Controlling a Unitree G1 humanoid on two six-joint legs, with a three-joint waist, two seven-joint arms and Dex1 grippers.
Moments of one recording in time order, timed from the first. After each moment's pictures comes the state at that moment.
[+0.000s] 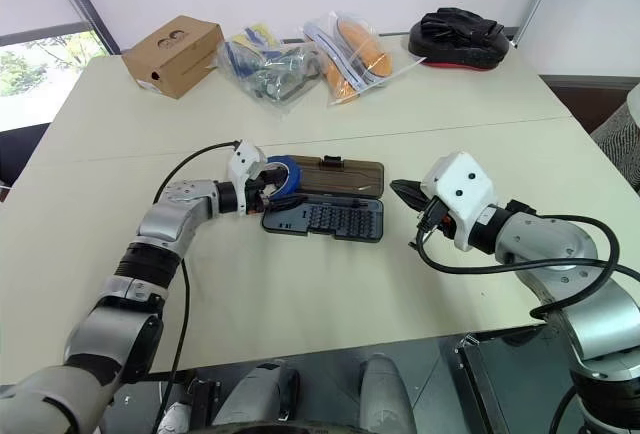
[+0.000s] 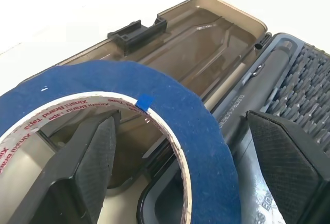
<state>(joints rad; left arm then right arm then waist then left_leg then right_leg) -0.71 0.33 -0.10 0.50 -0.19 0.33 -0.94 -0.14 -0.82 -0.16 -0.67 0.44 0.65 0.60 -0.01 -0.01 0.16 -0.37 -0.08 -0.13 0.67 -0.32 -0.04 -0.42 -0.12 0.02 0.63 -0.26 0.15</state>
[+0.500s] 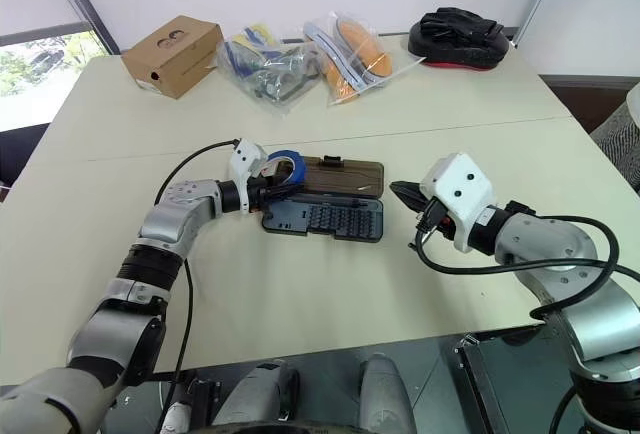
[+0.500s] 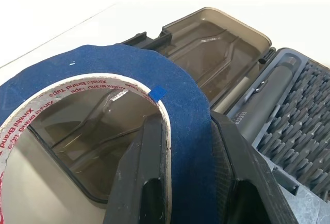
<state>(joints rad) -0.70 0.32 -0.09 0.46 -0.21 0.35 -0.89 -0.14 -0.82 -0.16 -0.68 0.44 0.67 0.60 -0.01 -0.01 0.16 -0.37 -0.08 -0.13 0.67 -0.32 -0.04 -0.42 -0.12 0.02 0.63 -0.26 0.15</state>
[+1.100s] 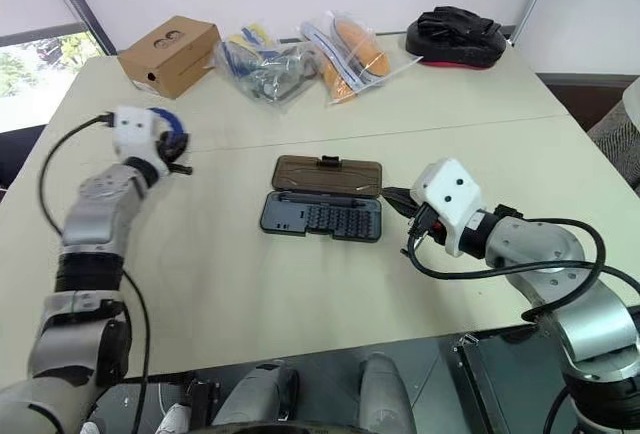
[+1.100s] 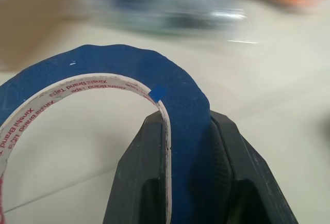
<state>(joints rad) -0.58 0.48 0.23 0.30 -0.13 0.43 -0.27 -0.16 -0.80 -0.11 -0.67 0.44 0.67 0.62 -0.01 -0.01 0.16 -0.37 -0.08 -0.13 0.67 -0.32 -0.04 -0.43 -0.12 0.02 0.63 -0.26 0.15</state>
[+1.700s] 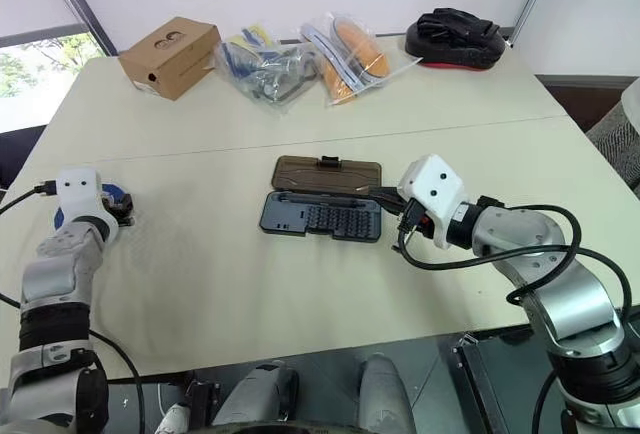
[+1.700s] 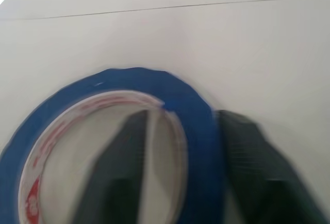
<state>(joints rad) -0.37 0.49 0.41 0.26 -0.14 0.55 -0.07 -0.24 -0.79 -0.04 -0.59 0.42 0.62 0.68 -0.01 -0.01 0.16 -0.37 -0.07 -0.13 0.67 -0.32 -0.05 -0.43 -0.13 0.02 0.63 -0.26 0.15</state>
